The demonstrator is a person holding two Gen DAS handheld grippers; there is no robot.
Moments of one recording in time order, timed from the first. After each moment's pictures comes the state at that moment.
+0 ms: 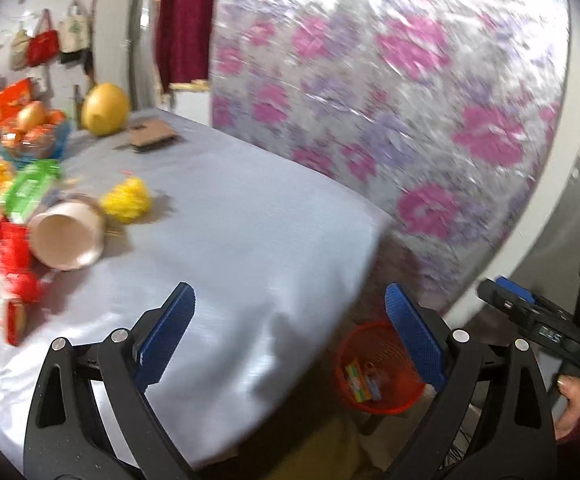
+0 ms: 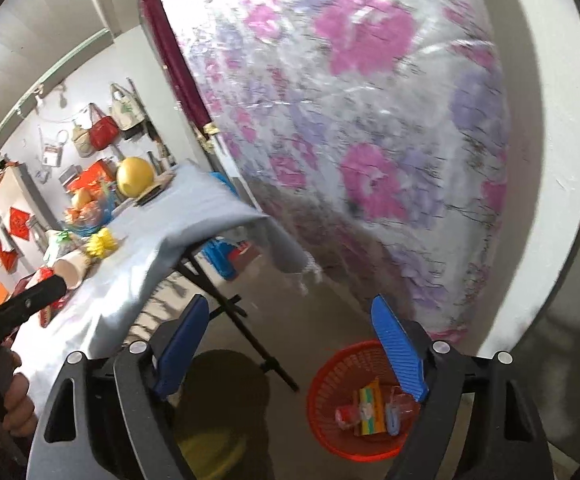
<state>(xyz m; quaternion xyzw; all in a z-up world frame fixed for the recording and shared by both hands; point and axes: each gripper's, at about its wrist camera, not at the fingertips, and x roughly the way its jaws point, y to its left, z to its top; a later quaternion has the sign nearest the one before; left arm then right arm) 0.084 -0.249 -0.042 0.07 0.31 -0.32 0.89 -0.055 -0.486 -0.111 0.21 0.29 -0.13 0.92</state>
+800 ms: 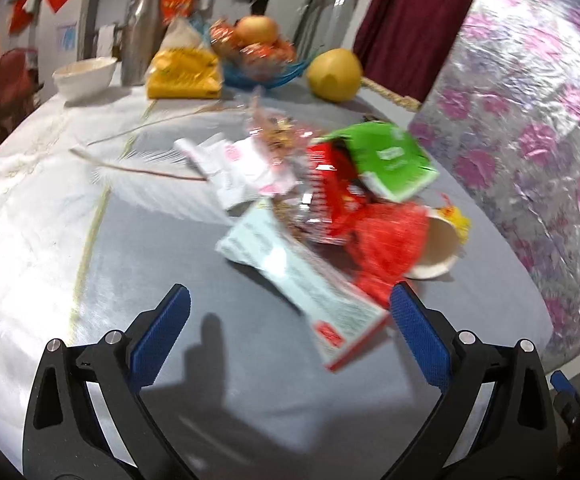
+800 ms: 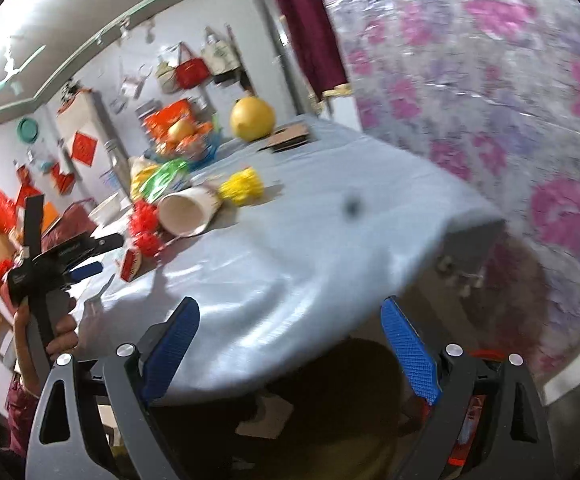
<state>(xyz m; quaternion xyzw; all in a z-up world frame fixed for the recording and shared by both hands) 0.197 -0.005 -0.070 -0.11 0.38 -0.12 0.91 0.043 -0.315 -0.086 0.14 0.34 0.02 0.93</state>
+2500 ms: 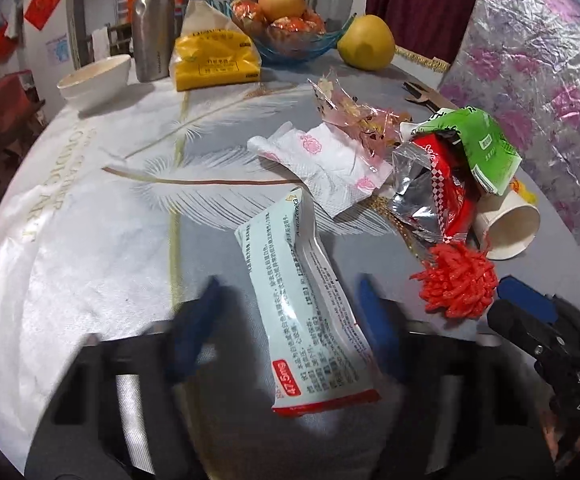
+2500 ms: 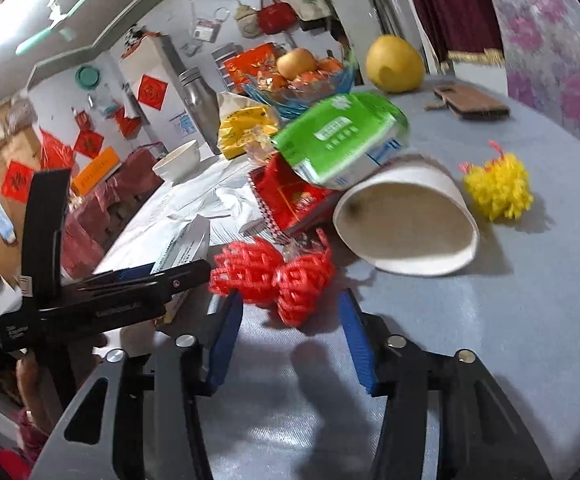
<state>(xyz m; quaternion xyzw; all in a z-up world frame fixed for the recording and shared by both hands) 0.230 0.042 -0.077 -0.03 0.43 -0.11 0.90 0.194 -0.145 -0.104 0.10 0.40 0.16 0.90</state>
